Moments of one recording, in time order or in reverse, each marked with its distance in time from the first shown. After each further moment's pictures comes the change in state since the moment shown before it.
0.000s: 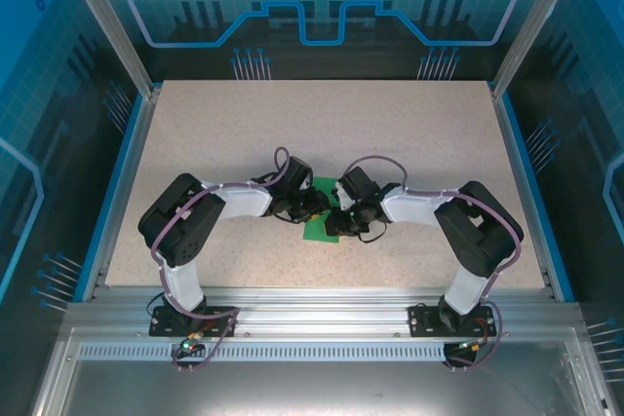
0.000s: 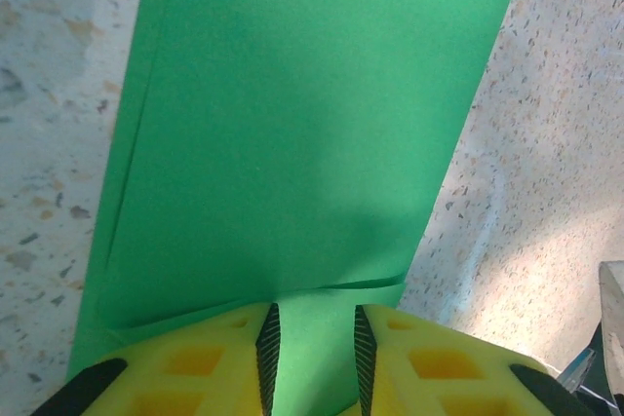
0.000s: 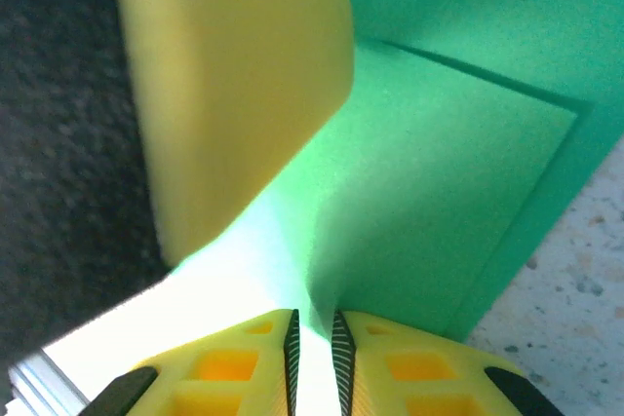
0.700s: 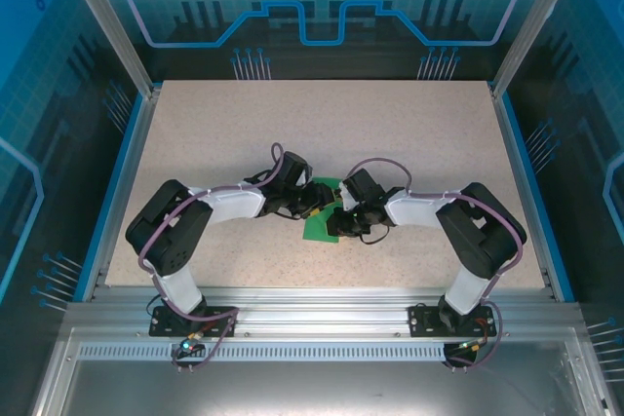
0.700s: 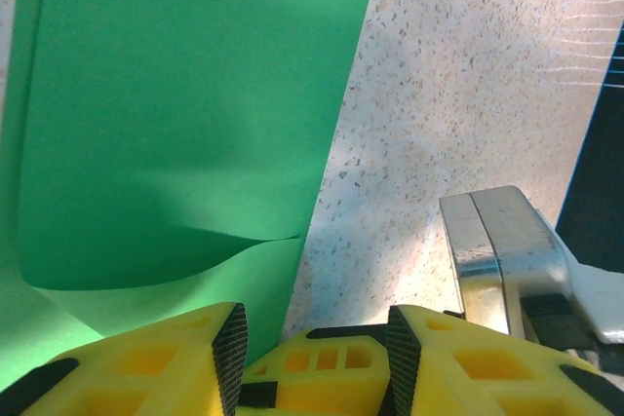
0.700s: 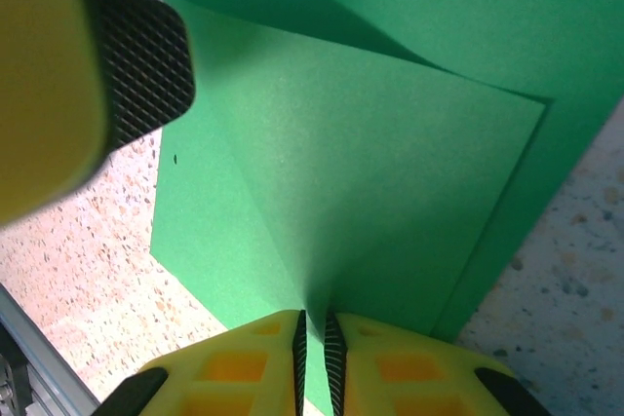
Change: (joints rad) left arm 0.004 -0.084 -0.023 0.045 0.055 -0.018; right arm -0.014 -0.015 -0.057 0.089 -0.021 0.031
